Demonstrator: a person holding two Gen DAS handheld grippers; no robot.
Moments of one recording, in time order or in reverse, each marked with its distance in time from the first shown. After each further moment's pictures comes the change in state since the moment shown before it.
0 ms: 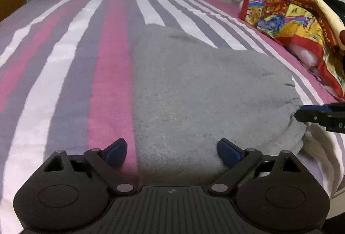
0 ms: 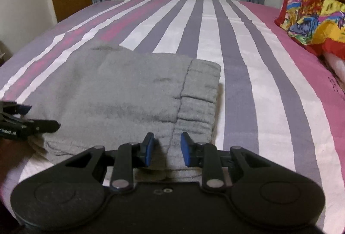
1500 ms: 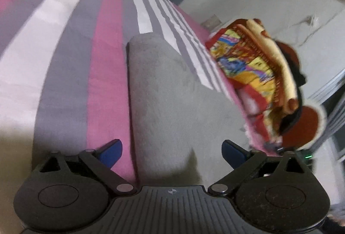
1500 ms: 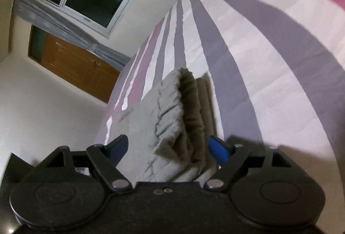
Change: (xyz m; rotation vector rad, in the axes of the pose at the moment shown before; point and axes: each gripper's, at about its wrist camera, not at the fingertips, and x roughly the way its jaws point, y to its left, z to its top) left arm 0.038 0.110 0.007 -0.376 0.018 -0.540; right arm 0.016 -0.137 -0.037 0.686 -0.063 0.548
